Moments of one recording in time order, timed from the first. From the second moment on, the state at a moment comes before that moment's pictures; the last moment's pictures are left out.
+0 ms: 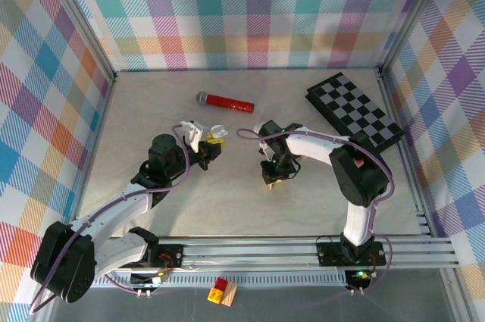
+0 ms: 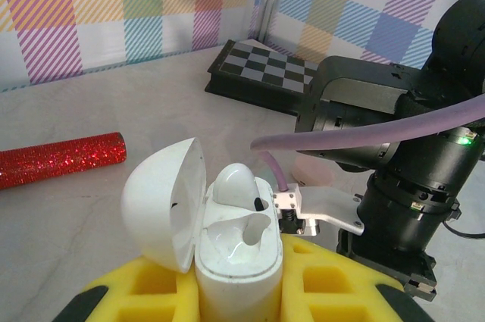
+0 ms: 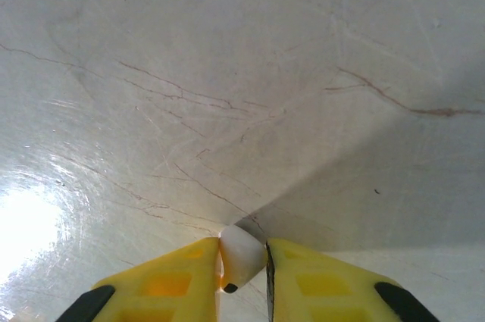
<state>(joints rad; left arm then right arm) -0.46 1.05 0.50 0.35 0.38 -0.10 0.66 1.86 1.18 -0.86 -0.25 0.28</state>
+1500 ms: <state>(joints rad) -0.65 1.25 0.61 0.41 0.58 0.07 0.66 1.03 0.95 -0.35 -0.31 0.18</state>
